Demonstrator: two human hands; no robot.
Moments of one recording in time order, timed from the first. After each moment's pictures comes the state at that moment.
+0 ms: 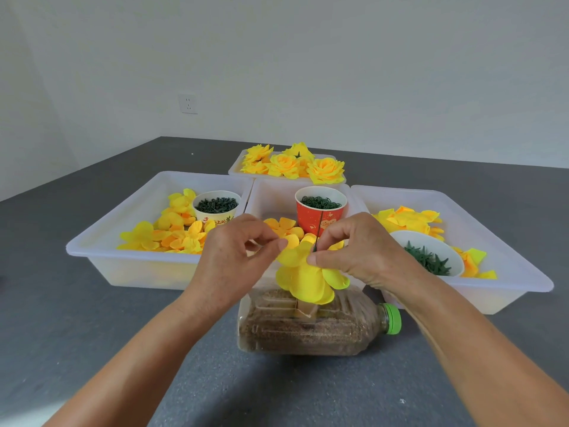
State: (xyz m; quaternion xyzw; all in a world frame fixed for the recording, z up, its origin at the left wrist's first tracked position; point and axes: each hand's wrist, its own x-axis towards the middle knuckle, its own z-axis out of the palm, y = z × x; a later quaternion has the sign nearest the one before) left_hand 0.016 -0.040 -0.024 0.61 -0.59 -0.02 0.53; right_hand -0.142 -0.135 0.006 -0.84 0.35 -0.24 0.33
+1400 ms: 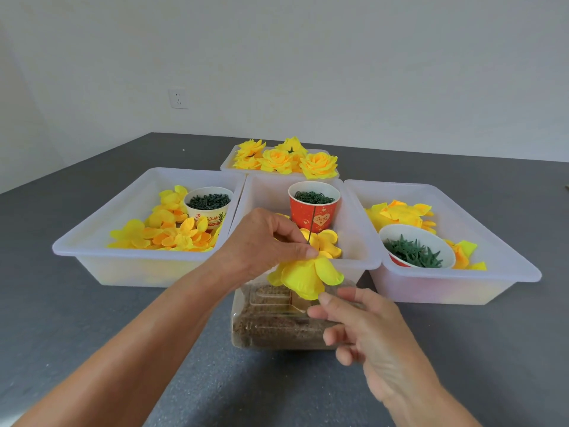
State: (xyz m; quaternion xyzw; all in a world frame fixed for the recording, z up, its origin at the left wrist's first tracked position) left_hand 0.003 -0.071 -0.011 0.57 -0.59 -0.30 0.48; right_hand -0.170 -0.075 -0.059 -0.45 0.44 -0.36 0.69
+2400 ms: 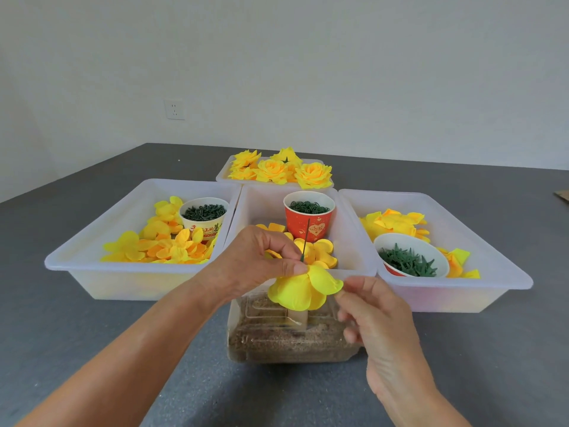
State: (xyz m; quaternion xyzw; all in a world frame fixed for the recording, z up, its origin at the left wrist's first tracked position) left_hand 0.011 -0.072 -0.019 0.53 -0.62 -0.32 0.48; right_hand -0.169 -0.087 -0.061 -0.50 0.42 -0.49 0.57
